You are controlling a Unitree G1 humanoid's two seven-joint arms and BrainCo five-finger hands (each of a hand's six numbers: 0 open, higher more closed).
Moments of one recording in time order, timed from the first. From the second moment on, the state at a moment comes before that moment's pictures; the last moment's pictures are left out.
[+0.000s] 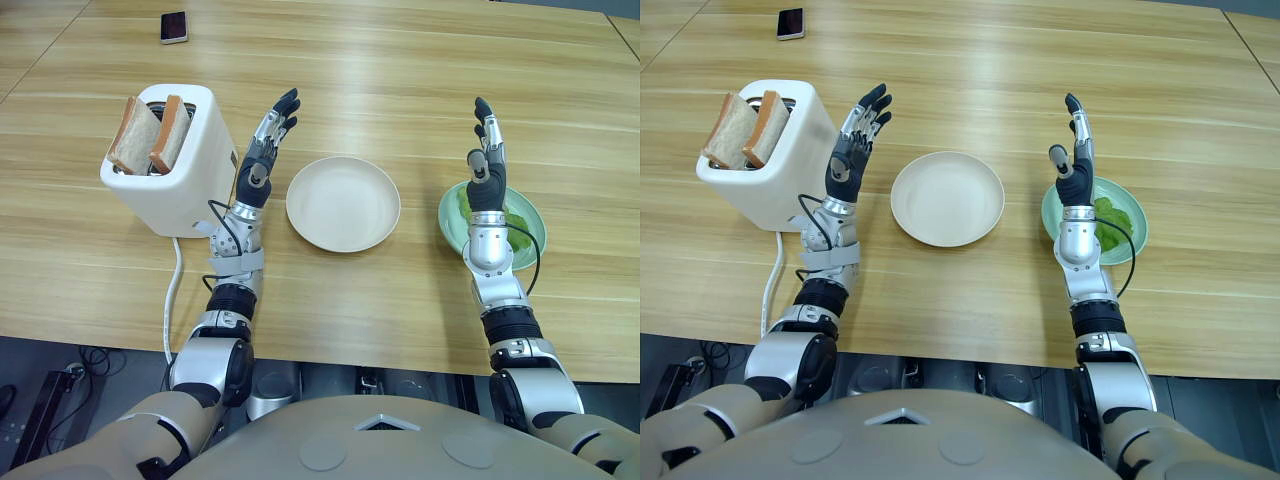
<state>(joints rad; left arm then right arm) -0.46 0.05 0.08 0.78 -0.15 -0.99 -0.43 -0.29 -0.25 -0.02 0.50 -0.25 -0.66 -0.31</state>
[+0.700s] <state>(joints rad) -0.33 0.14 0.07 0.27 -0.36 -0.81 -0.51 -0.29 -0.25 -0.02 0.50 -0.27 -0.66 -0.31</state>
